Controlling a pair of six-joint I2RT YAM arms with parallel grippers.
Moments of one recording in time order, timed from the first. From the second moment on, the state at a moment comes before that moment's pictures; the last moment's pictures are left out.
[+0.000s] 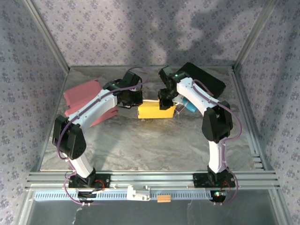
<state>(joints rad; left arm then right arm) -0.60 1.70 1.52 -0.86 0.03 -0.68 0.51 2.00 1.82 -1.13 -0.27 1.96</state>
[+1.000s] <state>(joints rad) -0.61 1.66 1.41 -0.75 0.01 -0.62 0.52 2.02 1.84 -1.14 -0.24 1.94</state>
